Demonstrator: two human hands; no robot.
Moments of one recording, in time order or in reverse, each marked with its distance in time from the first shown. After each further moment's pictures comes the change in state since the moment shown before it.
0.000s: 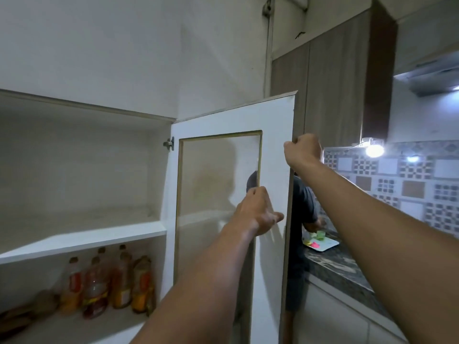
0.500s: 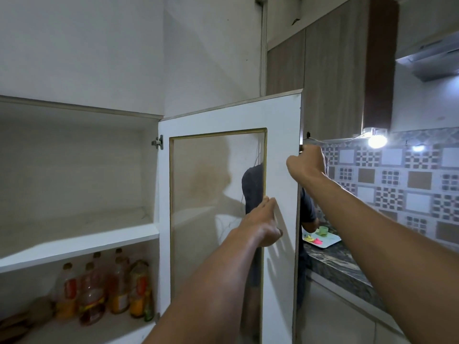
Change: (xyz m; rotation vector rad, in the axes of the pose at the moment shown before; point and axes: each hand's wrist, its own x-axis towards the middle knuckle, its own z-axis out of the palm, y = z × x) left_hand 0.042 0.001 0.054 0.179 -0.207 0.058; right_hand 0.033 0.064 0.006 -0.023 -0.008 0.041
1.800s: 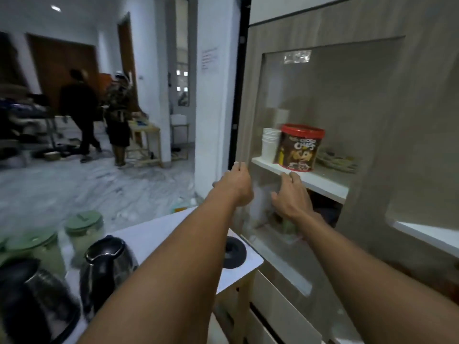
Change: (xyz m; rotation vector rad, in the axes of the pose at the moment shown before) left_hand -0.508 -0.547 -0.304 0.464 0.575 -1.539; right_hand -0.624 -0.316 0.554 0.260 -1.379 -0.958
